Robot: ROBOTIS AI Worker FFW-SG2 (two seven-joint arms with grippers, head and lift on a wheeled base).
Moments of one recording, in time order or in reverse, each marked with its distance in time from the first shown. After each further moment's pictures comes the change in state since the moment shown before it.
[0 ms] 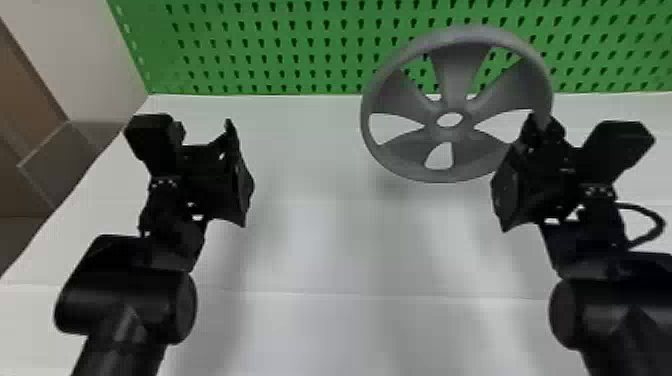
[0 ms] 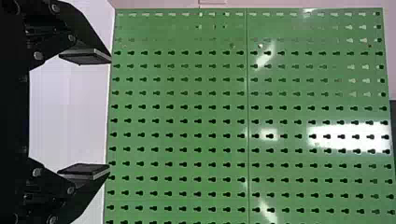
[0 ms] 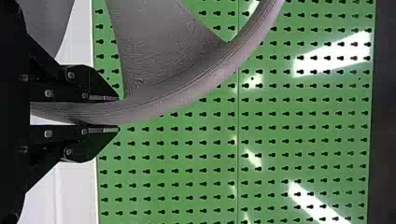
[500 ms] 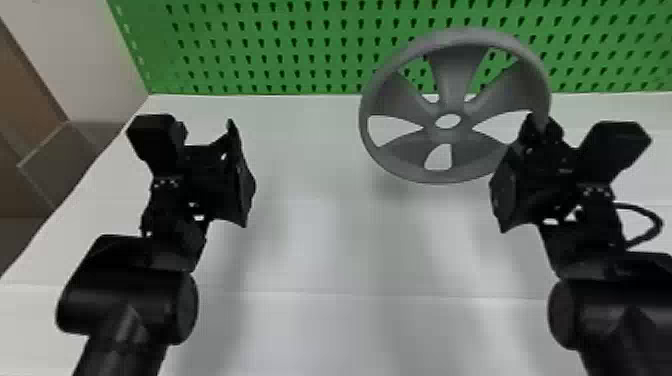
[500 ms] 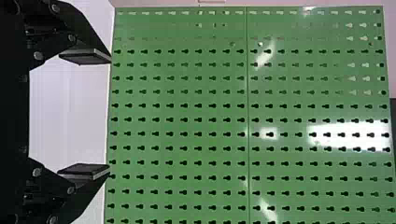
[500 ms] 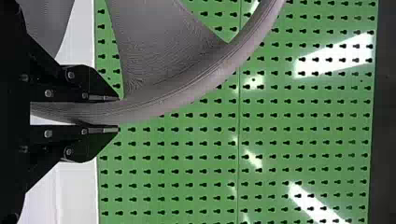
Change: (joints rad) left arm 0.000 0.000 -0.006 0.000 -0.005 0.000 0.000; right arm 0.000 0.003 0.002 0.001 0.013 0.005 0.000
